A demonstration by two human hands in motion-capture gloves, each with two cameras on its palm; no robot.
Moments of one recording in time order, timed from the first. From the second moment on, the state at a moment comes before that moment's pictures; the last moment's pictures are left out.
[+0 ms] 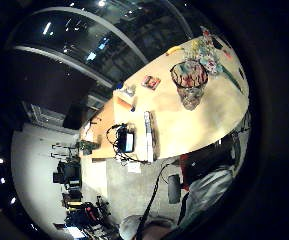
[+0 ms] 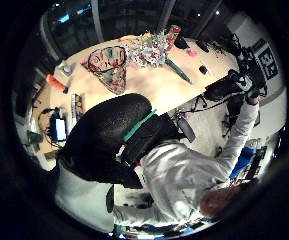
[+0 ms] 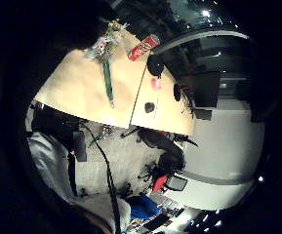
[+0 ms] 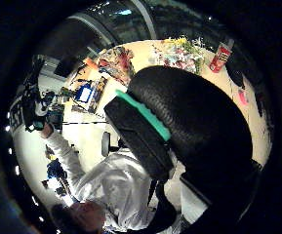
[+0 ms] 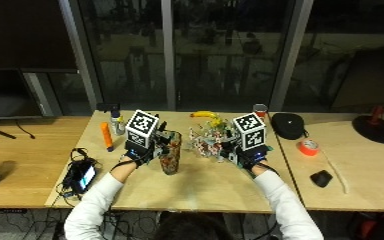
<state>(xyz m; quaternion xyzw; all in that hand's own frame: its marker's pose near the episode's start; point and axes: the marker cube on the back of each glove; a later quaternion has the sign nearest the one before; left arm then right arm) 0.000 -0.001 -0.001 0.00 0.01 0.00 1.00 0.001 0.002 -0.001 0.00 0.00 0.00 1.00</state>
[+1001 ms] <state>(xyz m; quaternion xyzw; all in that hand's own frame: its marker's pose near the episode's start) 0.063 -0.002 0.047 -0.07 0.23 0.10 0.97 0.123 -0.057 0.100 -0.09 -0.17 0.21 0.96</state>
